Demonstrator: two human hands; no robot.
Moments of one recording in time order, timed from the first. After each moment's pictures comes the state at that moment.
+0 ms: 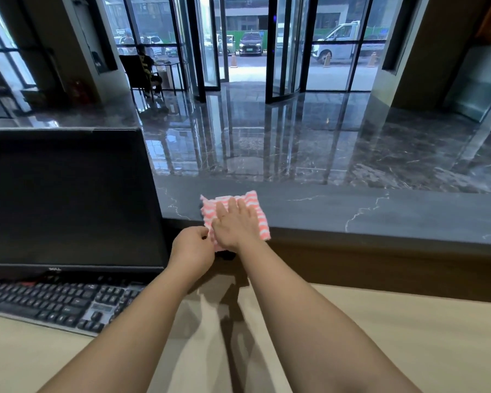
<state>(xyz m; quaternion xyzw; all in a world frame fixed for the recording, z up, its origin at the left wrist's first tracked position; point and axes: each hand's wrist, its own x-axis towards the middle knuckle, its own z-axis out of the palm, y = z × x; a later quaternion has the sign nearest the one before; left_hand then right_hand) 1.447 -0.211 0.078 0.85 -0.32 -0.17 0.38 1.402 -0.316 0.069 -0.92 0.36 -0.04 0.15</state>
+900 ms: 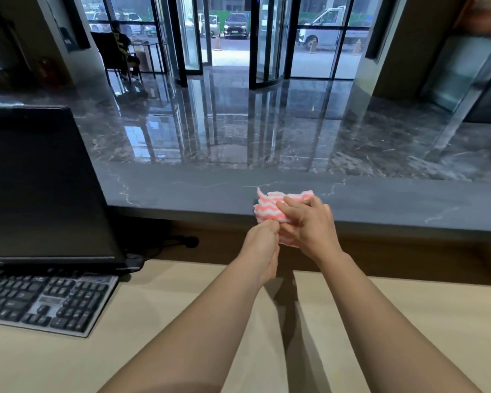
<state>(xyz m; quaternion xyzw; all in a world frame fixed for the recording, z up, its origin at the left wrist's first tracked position) 1.272 -0.314 0.071 0.52 -0.09 -0.58 0.63 1.189 -0.399 0.042 -0.85 0.41 -0.27 0.17</state>
